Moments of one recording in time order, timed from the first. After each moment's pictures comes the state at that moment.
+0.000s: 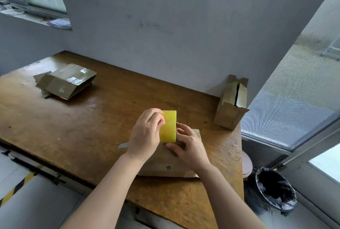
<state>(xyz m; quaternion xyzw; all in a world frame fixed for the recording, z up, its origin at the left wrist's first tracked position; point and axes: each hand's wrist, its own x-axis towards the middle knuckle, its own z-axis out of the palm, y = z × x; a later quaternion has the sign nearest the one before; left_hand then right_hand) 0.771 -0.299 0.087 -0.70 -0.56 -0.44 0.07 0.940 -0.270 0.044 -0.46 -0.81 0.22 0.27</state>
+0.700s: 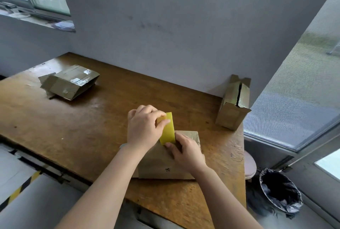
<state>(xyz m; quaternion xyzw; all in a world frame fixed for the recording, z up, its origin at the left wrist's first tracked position) 0.767 -0.285 0.097 -0.66 -0.66 -0.36 0.03 0.931 -0.275 0.040 -0.47 -0.81 0.22 0.26</state>
